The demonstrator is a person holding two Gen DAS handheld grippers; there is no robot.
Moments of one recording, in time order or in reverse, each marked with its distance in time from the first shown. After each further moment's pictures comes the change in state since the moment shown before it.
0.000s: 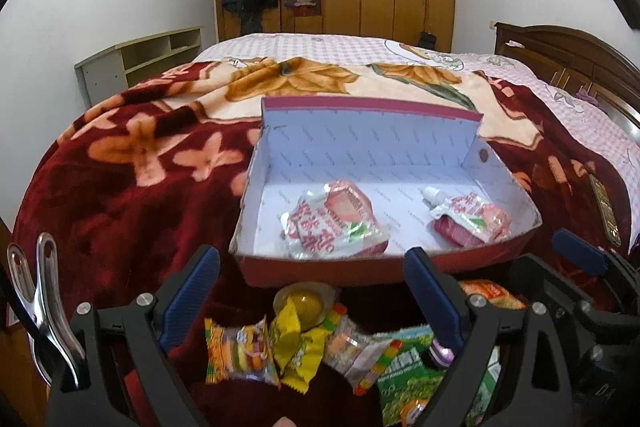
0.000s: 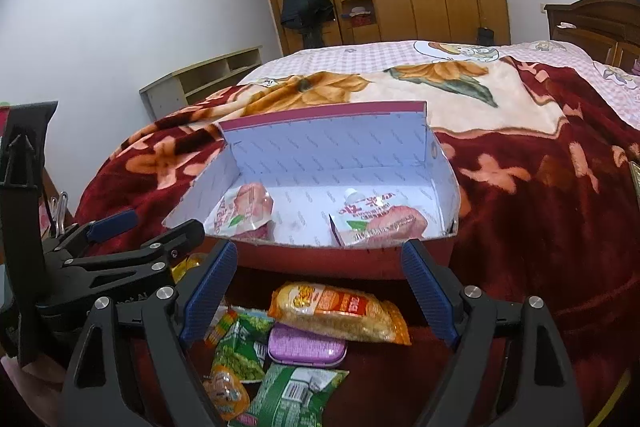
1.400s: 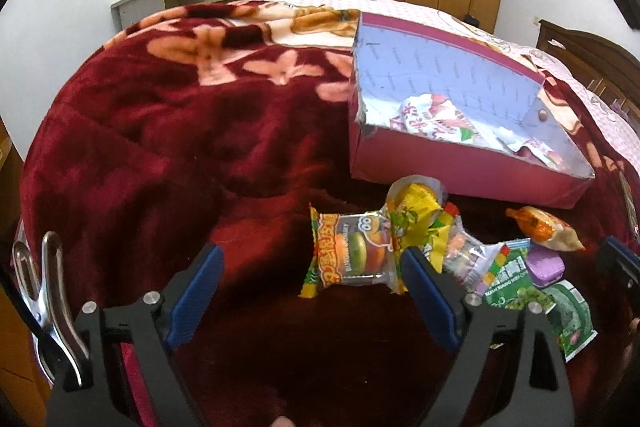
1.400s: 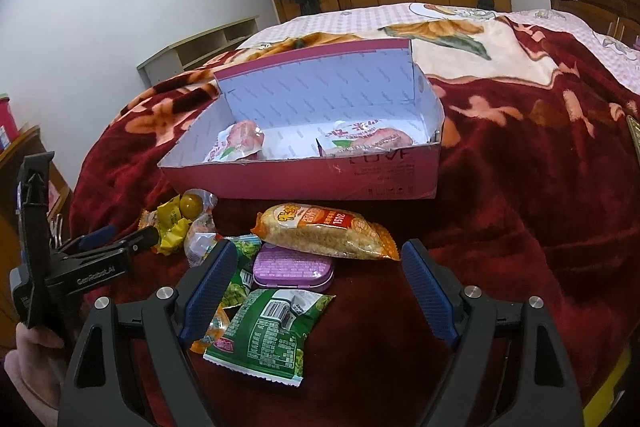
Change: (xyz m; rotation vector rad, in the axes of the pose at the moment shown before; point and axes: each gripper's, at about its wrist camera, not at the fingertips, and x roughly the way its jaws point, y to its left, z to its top) left arm 0.012 0.066 -0.063 -0.131 0.139 0.072; right arm -0.005 -0.014 -0.040 0.029 0.122 0.013
